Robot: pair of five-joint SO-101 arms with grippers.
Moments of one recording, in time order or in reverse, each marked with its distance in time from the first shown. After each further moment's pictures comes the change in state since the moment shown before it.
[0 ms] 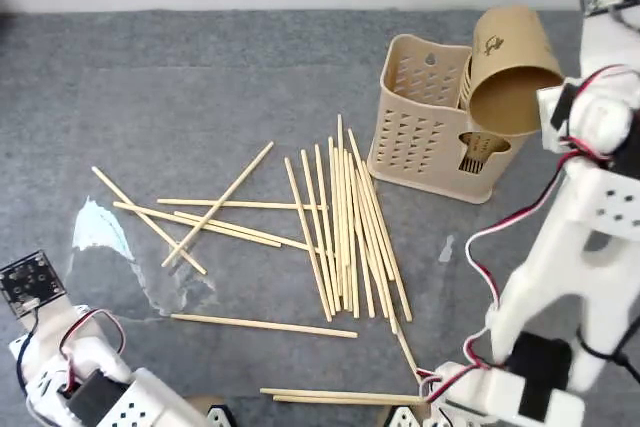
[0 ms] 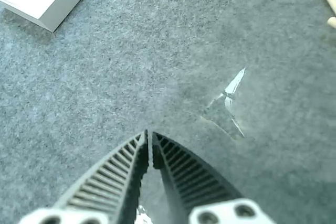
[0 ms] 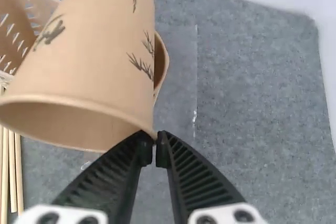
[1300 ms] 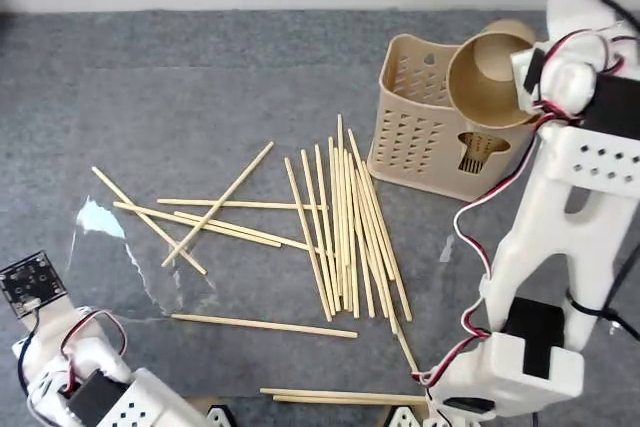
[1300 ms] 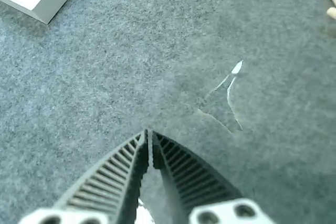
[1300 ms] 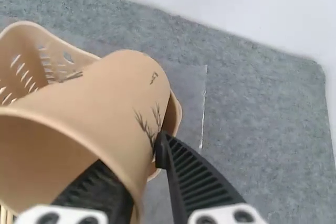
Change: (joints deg) left arm 0.0 0.0 0.0 1.7 0.0; right arm -5.4 9.0 -4.0 -7.6 0.2
